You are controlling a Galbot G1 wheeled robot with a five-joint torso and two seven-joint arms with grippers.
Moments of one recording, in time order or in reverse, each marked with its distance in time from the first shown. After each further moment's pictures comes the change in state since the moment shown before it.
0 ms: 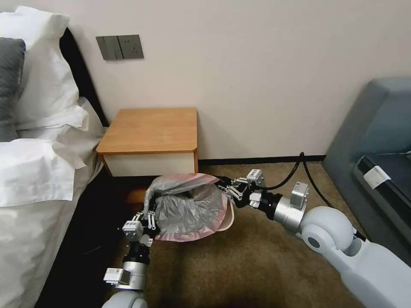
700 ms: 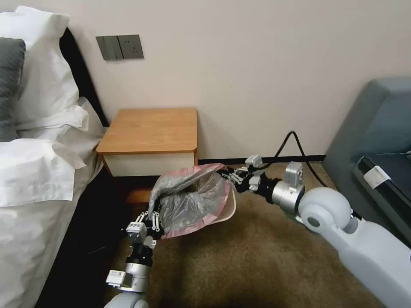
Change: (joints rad) left arm 0.011 -0.012 0.000 0.003 0.010 -0.057 0.068; right arm 0.214 -0.022 -0.057 -0.022 0.247 -0.229 0.223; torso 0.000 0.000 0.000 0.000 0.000
